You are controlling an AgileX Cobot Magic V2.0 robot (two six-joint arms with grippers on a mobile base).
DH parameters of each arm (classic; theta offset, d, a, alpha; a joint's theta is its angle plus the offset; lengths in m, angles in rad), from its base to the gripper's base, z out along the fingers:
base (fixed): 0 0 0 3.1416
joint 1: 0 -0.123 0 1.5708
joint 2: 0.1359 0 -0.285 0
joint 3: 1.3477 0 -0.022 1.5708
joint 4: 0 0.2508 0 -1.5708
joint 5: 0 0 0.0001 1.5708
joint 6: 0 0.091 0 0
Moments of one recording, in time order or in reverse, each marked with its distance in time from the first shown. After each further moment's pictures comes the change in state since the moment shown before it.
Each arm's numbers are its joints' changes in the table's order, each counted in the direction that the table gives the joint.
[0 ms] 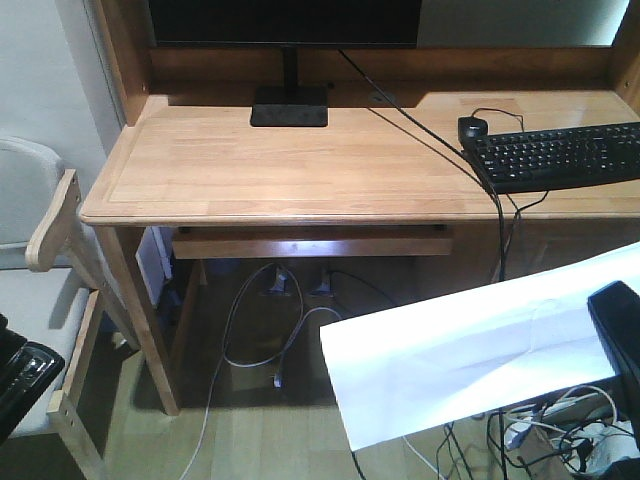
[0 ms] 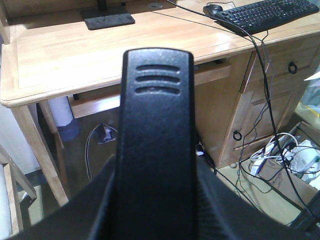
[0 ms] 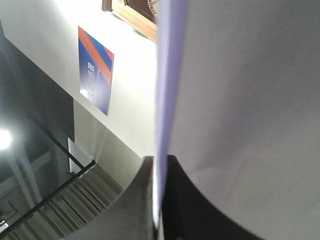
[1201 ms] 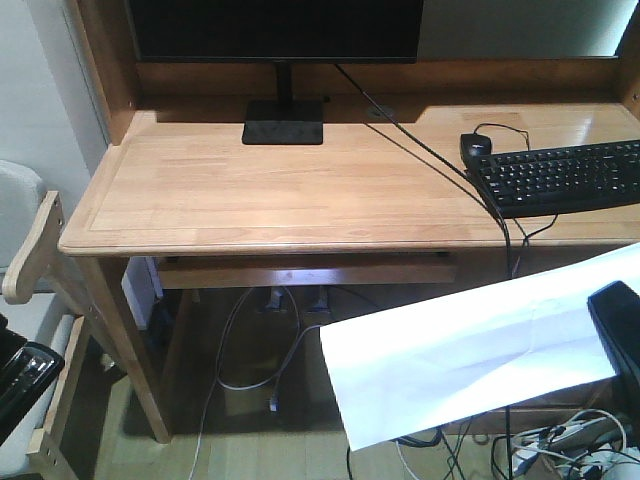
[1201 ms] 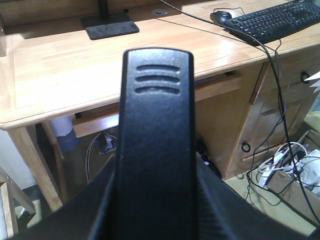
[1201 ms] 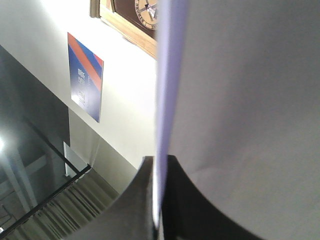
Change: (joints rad) left arm 0.000 0.000 0.000 0.000 0.000 0.000; right arm 0.000 0.000 0.000 0.000 0.000 0.000
